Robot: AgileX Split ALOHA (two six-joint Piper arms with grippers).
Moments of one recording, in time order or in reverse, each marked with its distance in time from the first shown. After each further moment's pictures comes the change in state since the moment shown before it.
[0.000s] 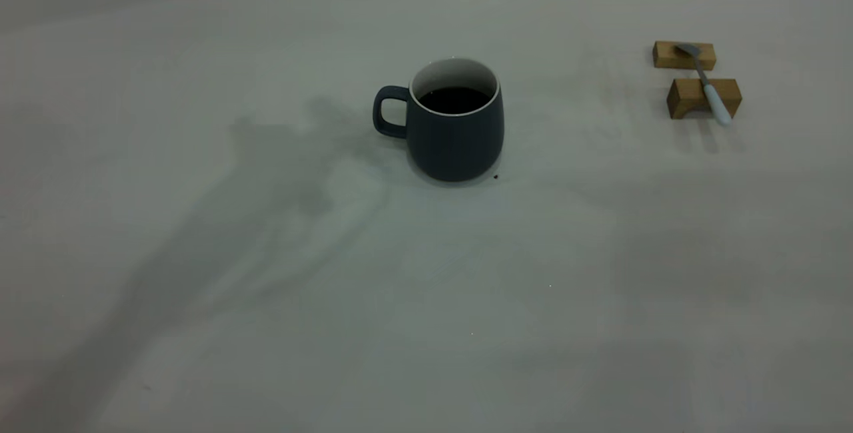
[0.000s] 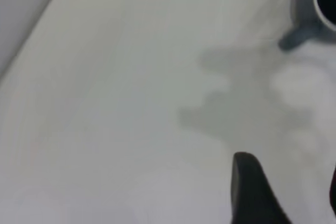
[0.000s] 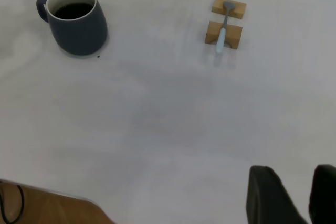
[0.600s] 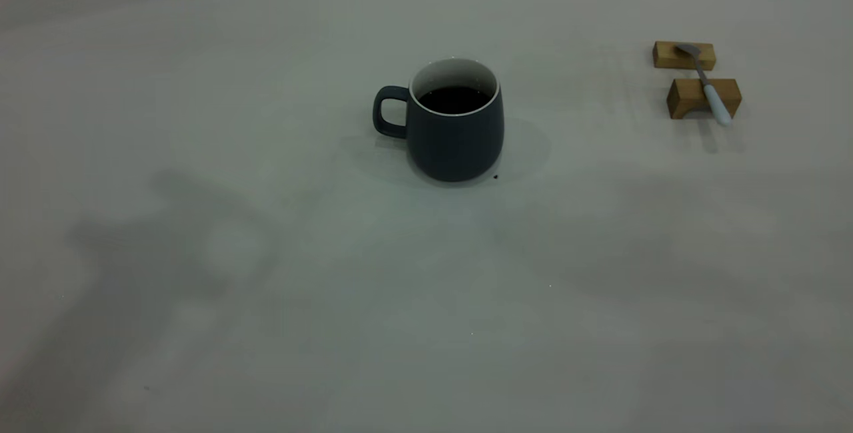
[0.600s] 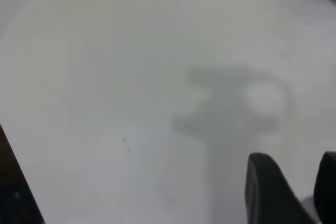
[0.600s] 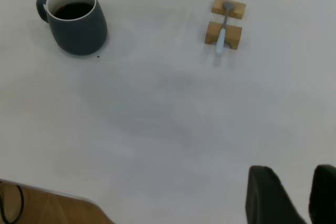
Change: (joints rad) left arm 0.000 -0.436 0.156 0.075 0.264 -0.379; right arm 0.000 -0.001 0.000 0.000 0.000 0.000
